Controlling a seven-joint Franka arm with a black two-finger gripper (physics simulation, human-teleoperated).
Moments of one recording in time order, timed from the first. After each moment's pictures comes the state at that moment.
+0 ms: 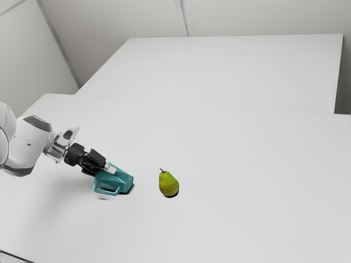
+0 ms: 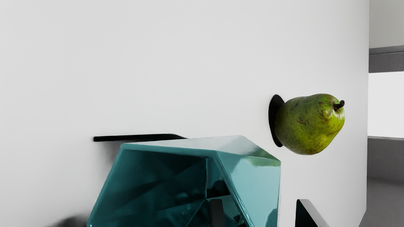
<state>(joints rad) -0.30 0.20 0.79 -2.27 -0.98 1.74 1.04</state>
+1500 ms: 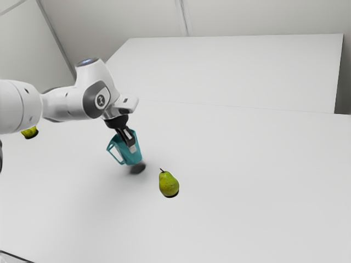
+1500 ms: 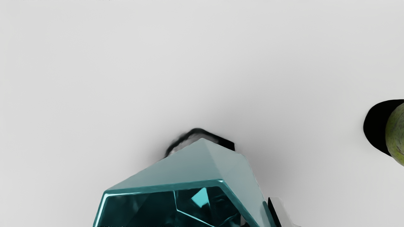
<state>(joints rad) -0.43 0.11 0.47 -2.10 -0.17 2.18 0.71</state>
